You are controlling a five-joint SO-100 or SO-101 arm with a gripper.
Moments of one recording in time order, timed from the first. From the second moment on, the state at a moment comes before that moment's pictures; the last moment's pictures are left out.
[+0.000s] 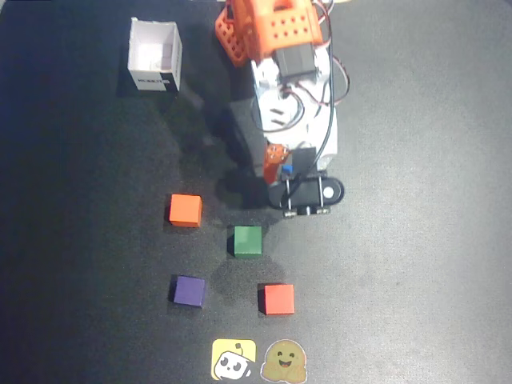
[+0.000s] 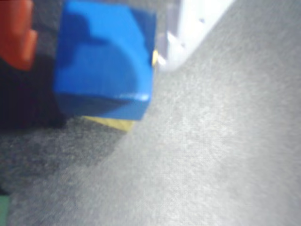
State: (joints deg) arm -17.2 127.1 140.8 56.2 101.2
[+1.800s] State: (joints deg) arm -4.0 176.7 164.8 72.5 88.9
